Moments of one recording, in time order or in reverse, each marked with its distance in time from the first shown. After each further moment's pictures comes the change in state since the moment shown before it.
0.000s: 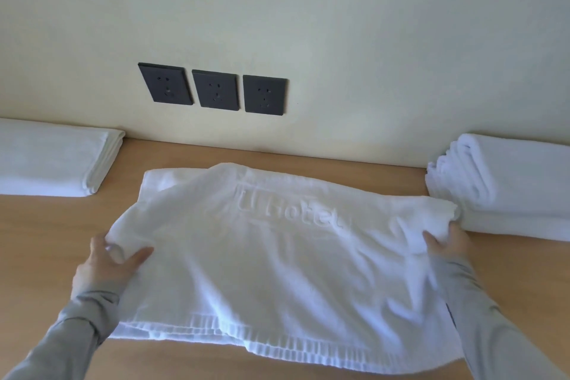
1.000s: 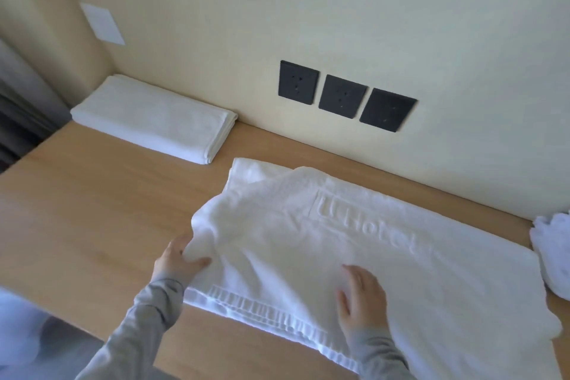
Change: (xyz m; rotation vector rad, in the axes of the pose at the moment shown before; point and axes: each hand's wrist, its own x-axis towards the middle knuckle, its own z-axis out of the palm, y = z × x) left_hand -0.024 -0.057 -0.049 -0.138 -0.194 -0.184; right_hand -0.239 -0.109 0.119 -0.260 -0.280 -0.886
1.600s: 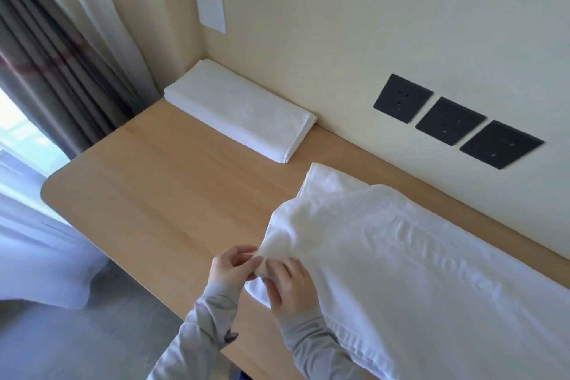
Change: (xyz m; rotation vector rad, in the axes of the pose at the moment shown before) left_hand -0.010 -0.034 -0.040 -0.704 -0.097 -0.085; right_hand 0.020 -0.223 0.072 0.295 -0.186 -0.451
